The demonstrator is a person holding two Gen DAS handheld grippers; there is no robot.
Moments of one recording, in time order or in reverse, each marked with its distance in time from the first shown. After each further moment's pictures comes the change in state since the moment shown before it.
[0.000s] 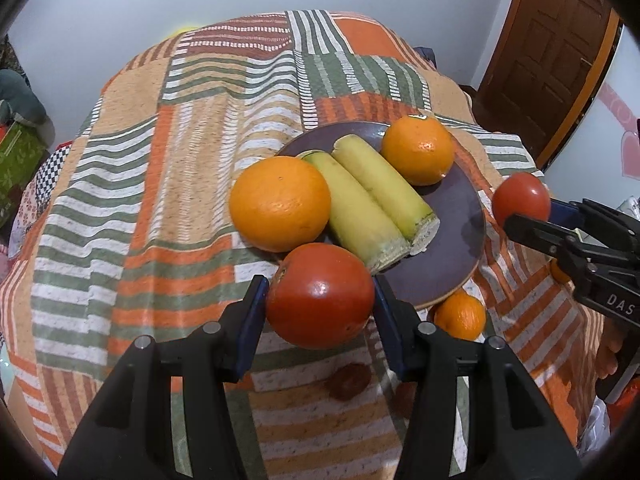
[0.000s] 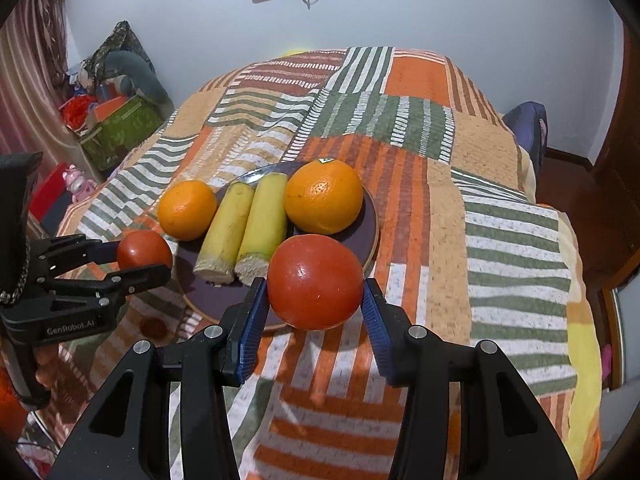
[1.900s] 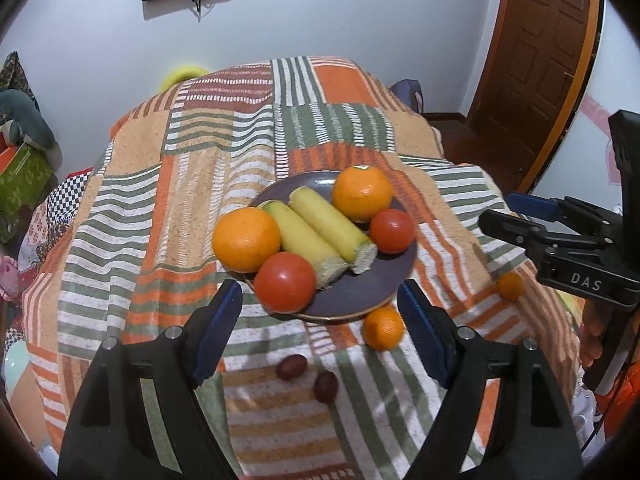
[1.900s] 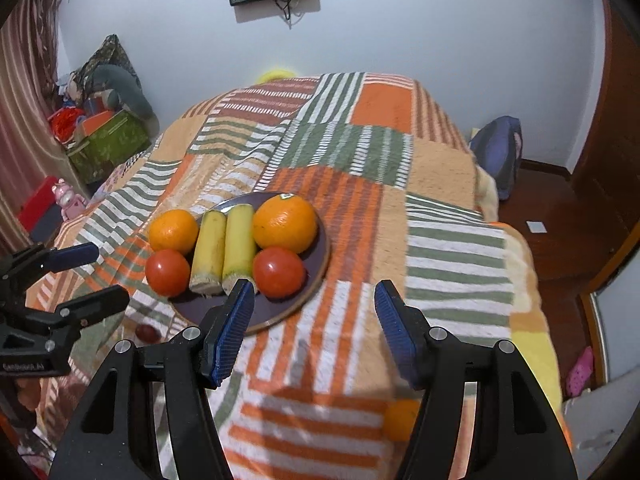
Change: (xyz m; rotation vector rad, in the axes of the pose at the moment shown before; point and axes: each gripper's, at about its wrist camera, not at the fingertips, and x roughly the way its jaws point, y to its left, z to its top) left arm -0.072 -0.048 -0.004 0.018 -0.132 0.005; right arm -0.064 -0.023 0.003 0.010 -0.065 -0.084
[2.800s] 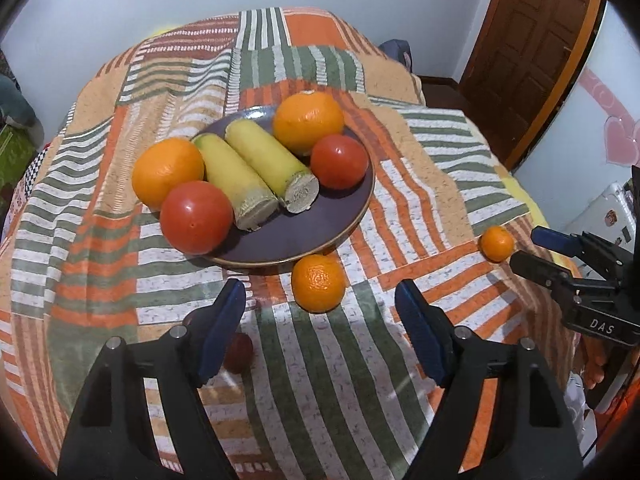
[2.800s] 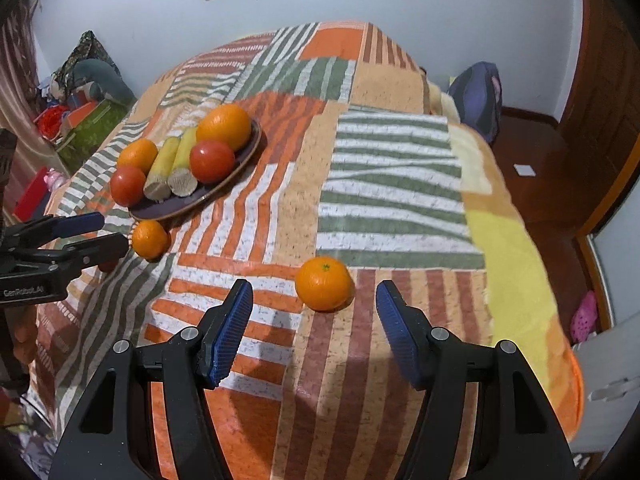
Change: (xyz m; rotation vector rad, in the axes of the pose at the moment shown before) left arm 0.048 -0.050 -0.030 -0.002 0.147 -0.031; right arm 0.005 -0.058 -0.082 0.087 0.131 0.009
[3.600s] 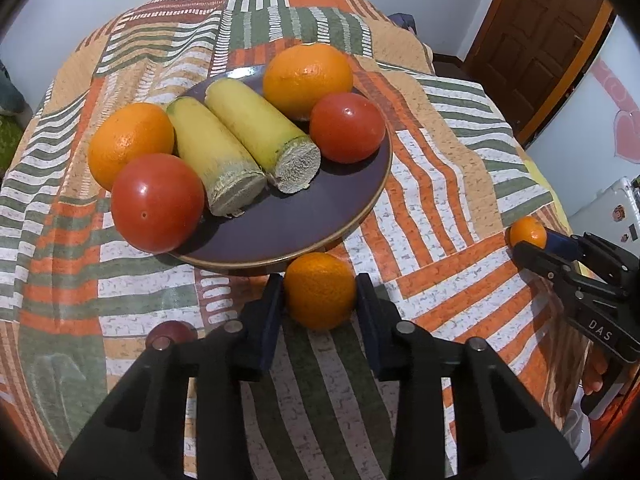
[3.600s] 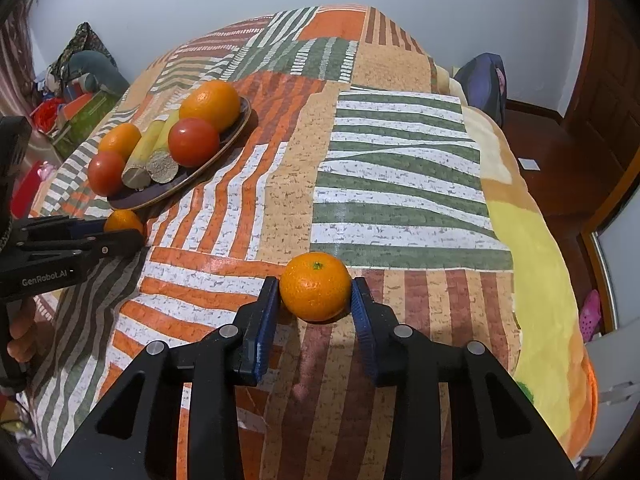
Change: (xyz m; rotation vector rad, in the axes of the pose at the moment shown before) left arm 0.045 0.004 0.005 -0.016 0.095 -0.020; right arm 0.022 -0.002 0.000 -0.004 0.016 -0.004
